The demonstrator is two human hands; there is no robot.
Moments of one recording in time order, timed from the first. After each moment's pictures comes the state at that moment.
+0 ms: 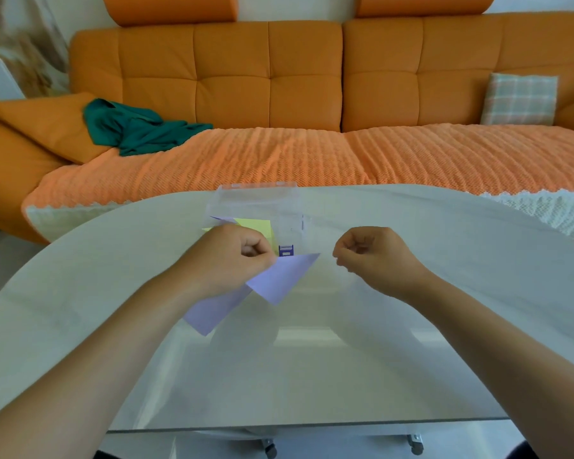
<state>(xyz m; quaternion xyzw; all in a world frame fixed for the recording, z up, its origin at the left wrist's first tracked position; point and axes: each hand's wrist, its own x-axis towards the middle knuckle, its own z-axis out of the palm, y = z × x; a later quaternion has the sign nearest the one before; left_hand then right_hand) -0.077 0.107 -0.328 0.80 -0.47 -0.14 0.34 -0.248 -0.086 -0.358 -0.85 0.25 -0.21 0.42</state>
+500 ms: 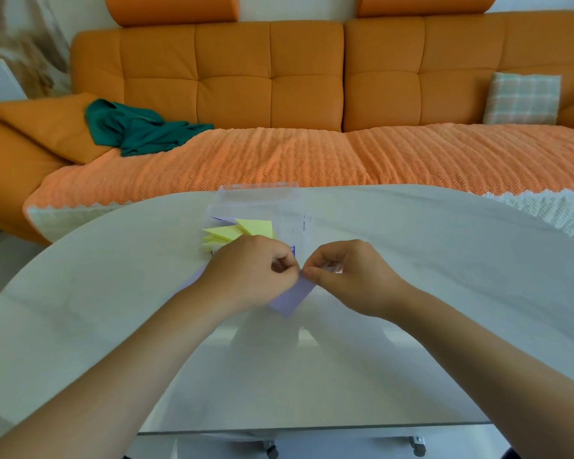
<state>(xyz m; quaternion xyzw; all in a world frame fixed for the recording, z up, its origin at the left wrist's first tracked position) -0.105 0.090 -0.335 0.83 -0.48 -0.08 0.27 -0.233 -0.055 -0.361 -0.89 0.16 -0.18 0.38</state>
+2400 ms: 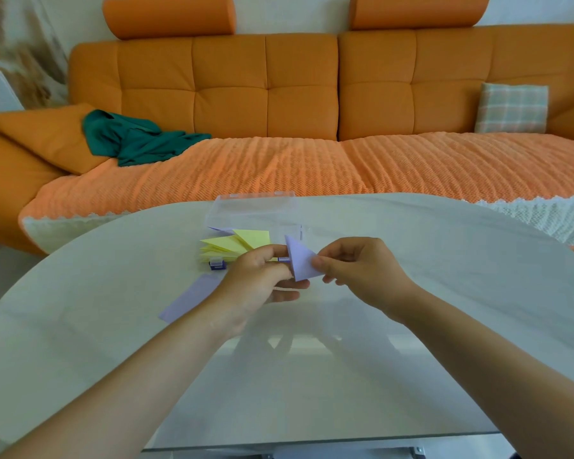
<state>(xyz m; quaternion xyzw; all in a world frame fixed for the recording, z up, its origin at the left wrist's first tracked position) -0.106 0.077 -0.354 0.66 -0.30 -0.36 0.58 -0.236 -0.069 -0.355 -0.79 0.23 -0.22 0.52</state>
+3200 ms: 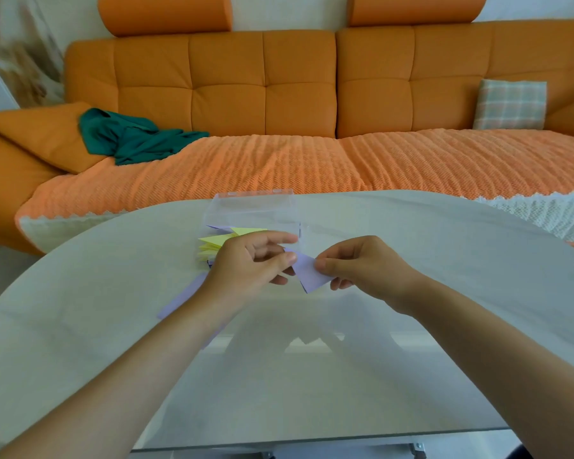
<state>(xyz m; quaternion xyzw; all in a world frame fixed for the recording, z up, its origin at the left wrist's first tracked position) -0.099 0.081 -0.350 0.67 -0.38 -0.22 0.60 -0.241 -0.075 -0.344 -0.79 0.23 -0.13 0.56</state>
